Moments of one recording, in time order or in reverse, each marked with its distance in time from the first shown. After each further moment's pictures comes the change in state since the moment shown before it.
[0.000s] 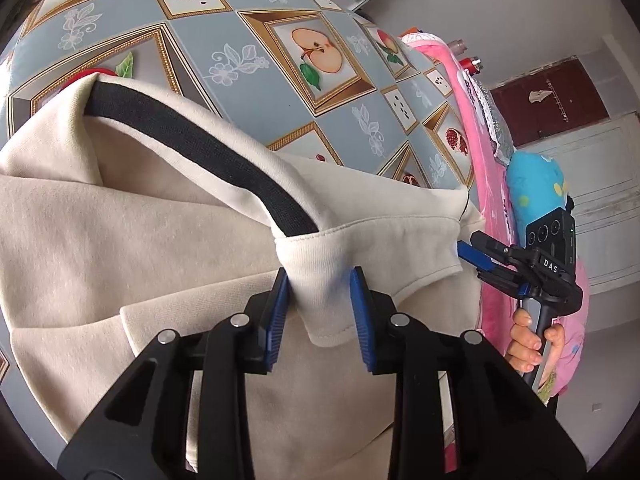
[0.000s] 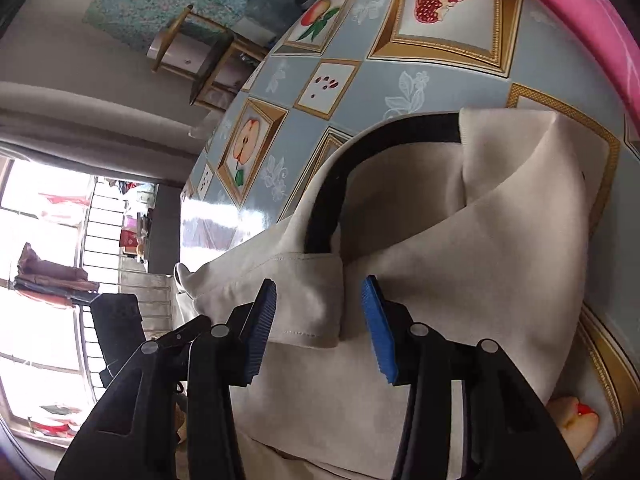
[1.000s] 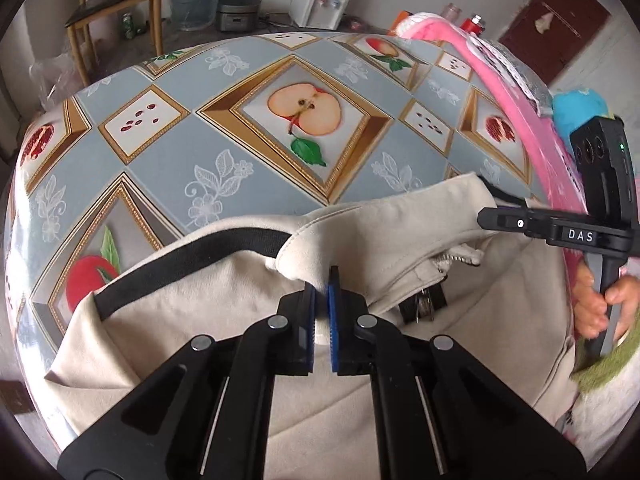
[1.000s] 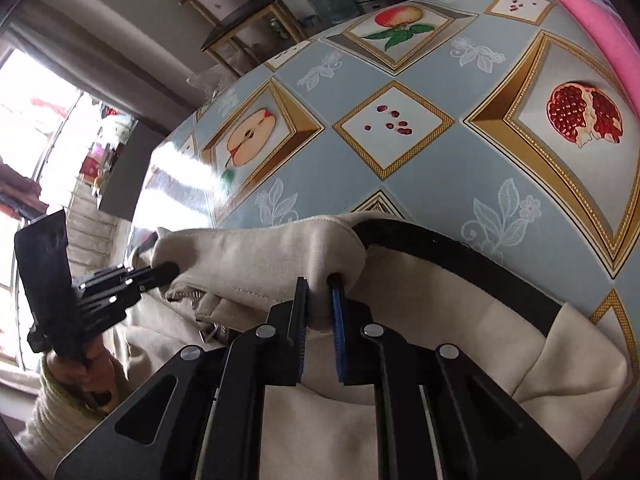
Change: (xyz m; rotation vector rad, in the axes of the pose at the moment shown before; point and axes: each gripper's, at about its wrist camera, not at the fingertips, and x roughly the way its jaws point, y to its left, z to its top) left arm 0.023 -0.033 0.056 0.351 -0.053 0.289; right arm 0.055 0.055 0.047 -0.430 0.062 -0.204
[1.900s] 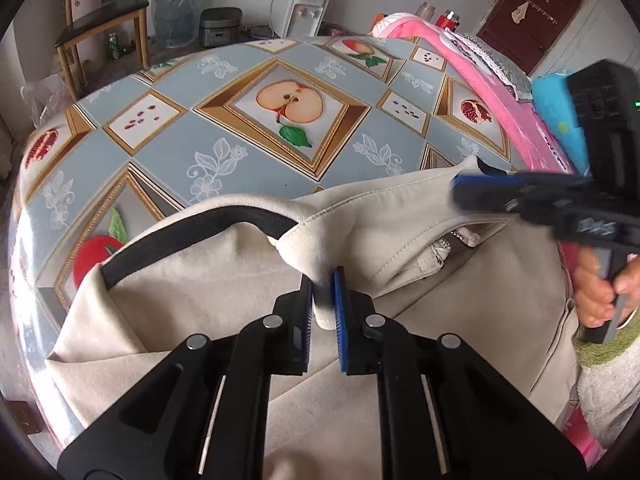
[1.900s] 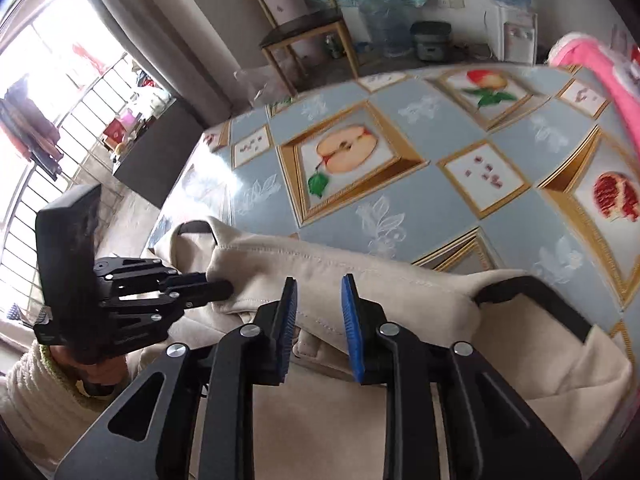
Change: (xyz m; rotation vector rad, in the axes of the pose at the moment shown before) left arm -0.017 -0.002 -0.028 0.062 -0.057 -0.008; right arm 0.013 0.077 -0.004 -0.127 -0.037 0.031
